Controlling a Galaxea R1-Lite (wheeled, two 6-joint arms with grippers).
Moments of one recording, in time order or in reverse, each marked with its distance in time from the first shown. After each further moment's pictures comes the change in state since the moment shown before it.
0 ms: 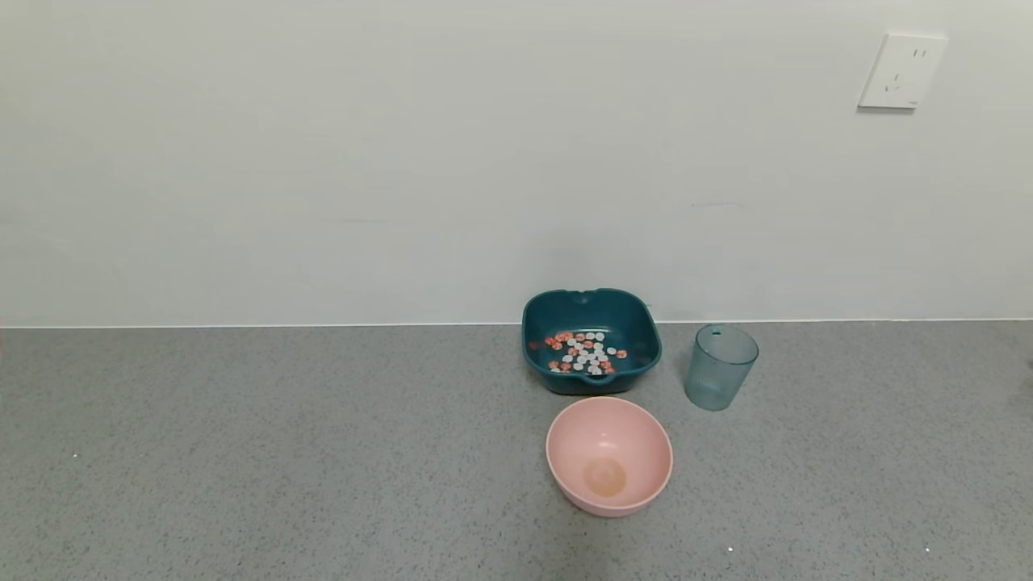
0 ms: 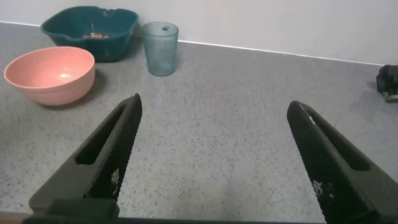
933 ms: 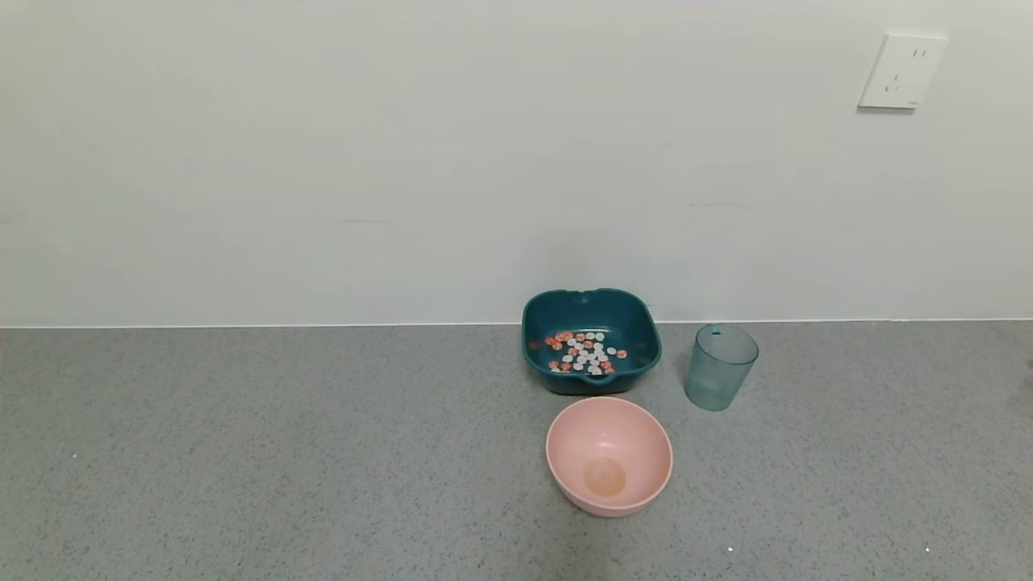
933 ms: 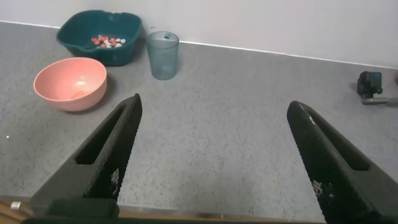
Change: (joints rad) left arm 0.000 0.000 0.000 0.000 0.000 0.000; right arm 0.003 0.218 -0.518 0.401 0.001 -0.004
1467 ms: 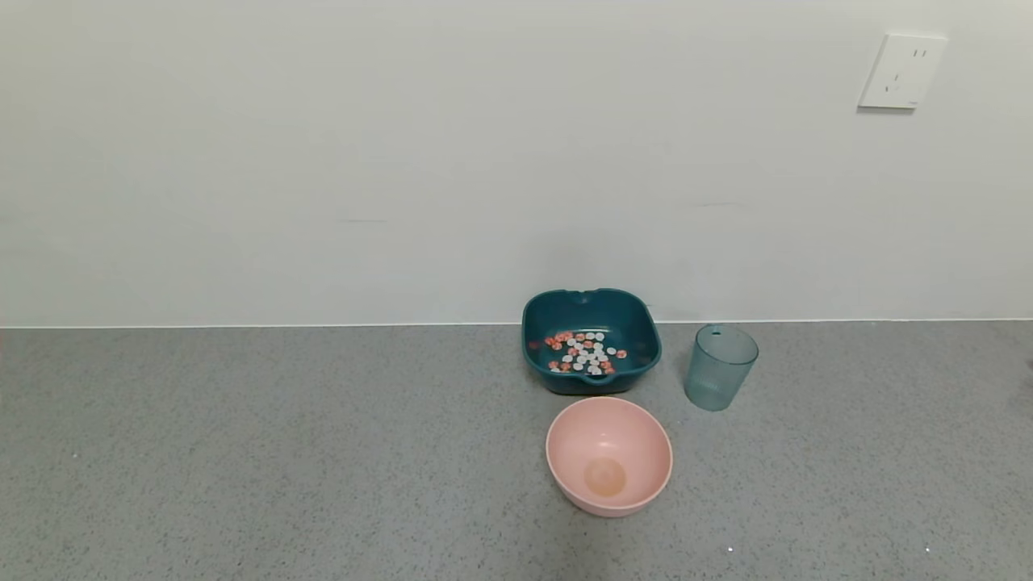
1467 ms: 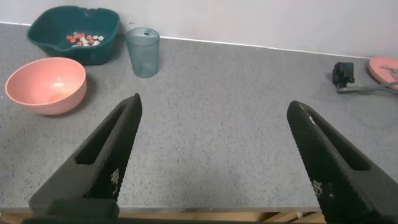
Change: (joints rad) left arm 0.000 0.000 0.000 0.000 0.000 0.000; right arm -0.101 0.037 -0.070 0.057 0.012 -0.022
